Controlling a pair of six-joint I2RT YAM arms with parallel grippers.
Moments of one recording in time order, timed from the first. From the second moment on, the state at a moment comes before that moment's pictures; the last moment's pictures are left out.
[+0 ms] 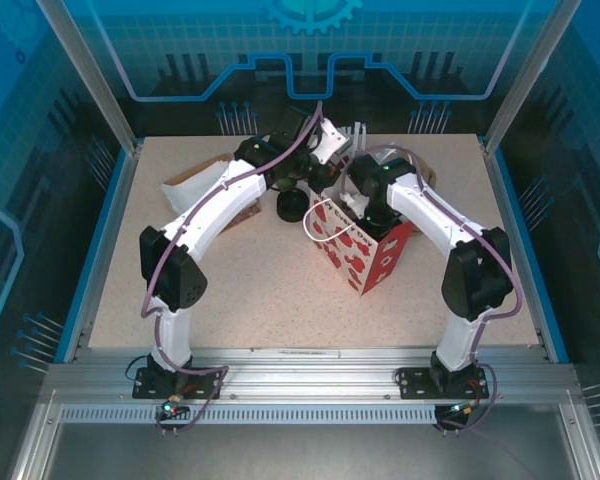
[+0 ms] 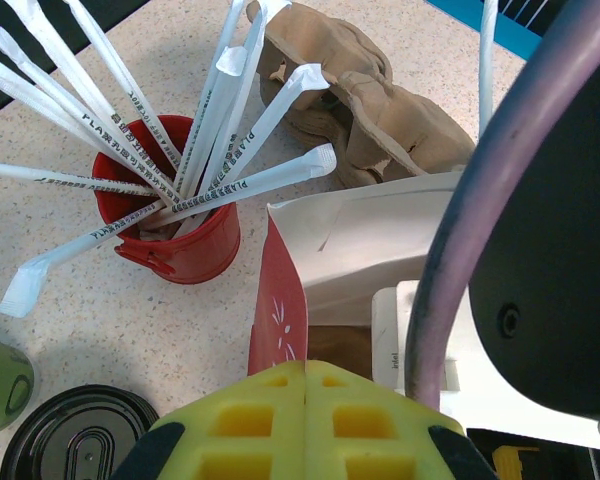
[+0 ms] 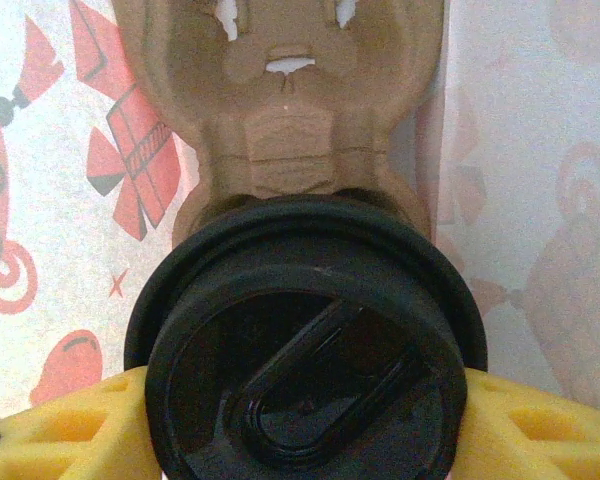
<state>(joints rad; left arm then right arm) -0.57 1.99 2.07 -0.83 0.29 0.12 0.44 1.82 1.61 -1.32 -0.03 -0.09</state>
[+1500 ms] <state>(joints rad) -0.57 1.99 2.06 -0.83 0.29 0.12 0.45 1.53 1.76 -1.30 -0.11 -0.10</state>
